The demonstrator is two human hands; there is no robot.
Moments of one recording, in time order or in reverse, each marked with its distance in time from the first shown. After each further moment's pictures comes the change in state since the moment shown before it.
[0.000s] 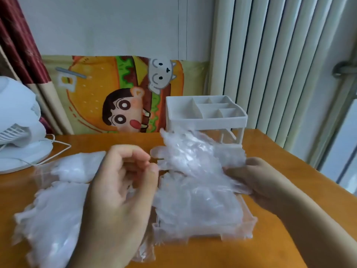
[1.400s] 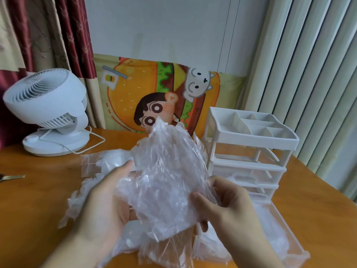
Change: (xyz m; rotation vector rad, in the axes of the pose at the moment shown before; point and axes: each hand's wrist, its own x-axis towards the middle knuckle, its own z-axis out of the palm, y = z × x) left_hand 0.030 -0.060 -0.094 -0.594 0.026 -0.927; right_hand -0.040 0.000 0.152 0.131 -0.174 -0.435
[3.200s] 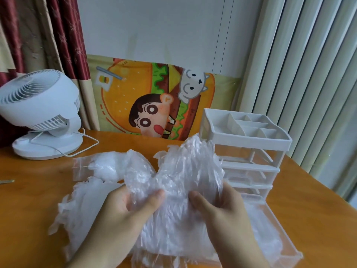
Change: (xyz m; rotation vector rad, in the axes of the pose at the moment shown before) left_hand -0.020 -0.025 0.015 0.652 0.114 0.322; right_hand -0.002 0.002 0.006 -0.008 0.180 0.026
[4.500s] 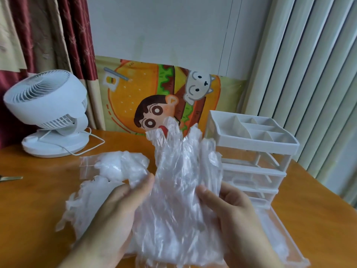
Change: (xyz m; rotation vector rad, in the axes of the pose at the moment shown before) left_hand 0.008 0.019 0.002 -0.374 -0.062 -0.243; right_hand 0.001 -0.013 0.003 0.298 -0.143 0.238
